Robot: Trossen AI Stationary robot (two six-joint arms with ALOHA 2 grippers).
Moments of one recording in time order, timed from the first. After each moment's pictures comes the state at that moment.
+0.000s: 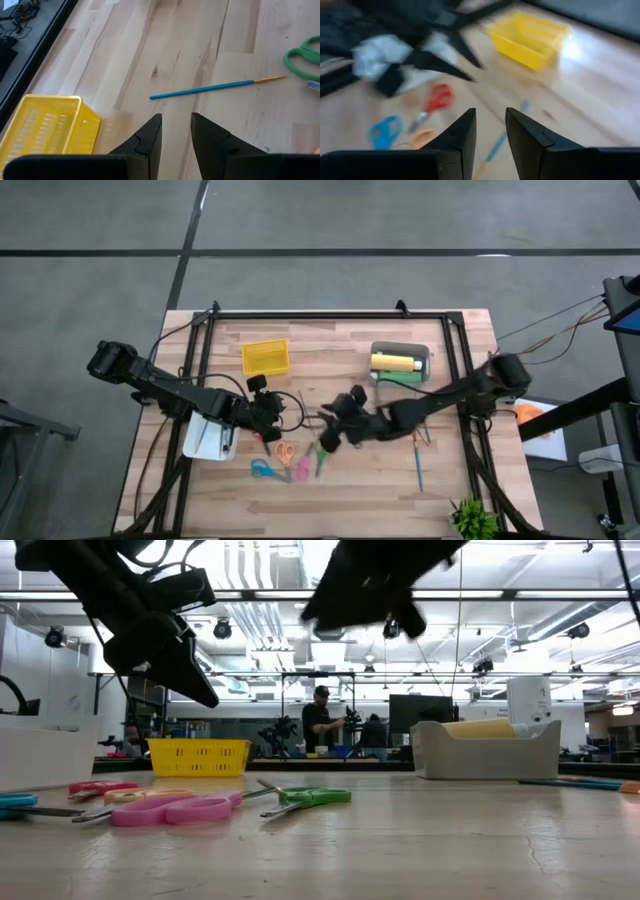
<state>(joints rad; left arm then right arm) -0.30 1.36 0.70 -0.34 -0.60 -0.29 0.31 1.75 1.17 -0.05 0.67 0.68</state>
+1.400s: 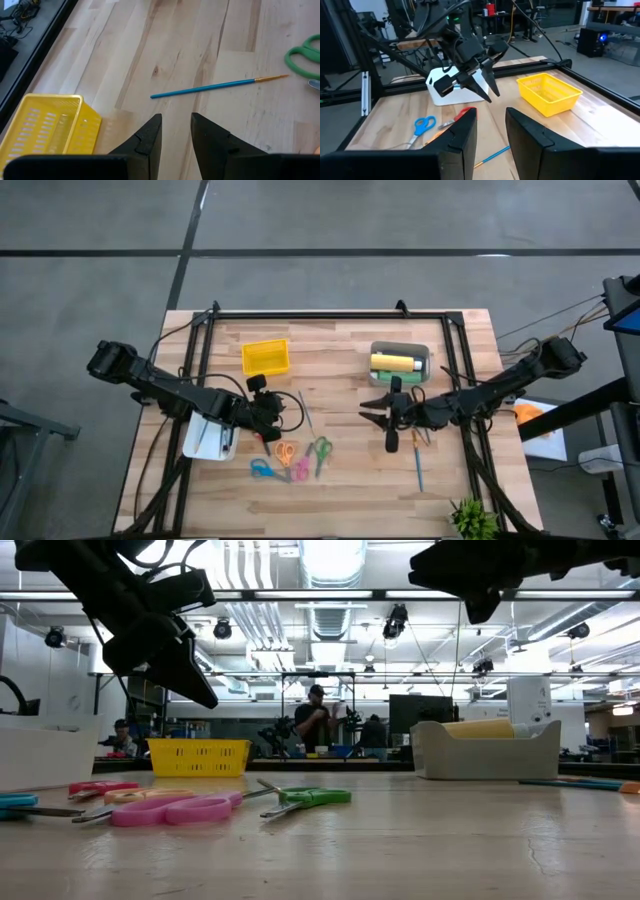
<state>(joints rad) -0.30 1.36 0.70 -0.34 -0.60 -0.29 0.39 1.21 0.49 0.58 0.54 0.21</state>
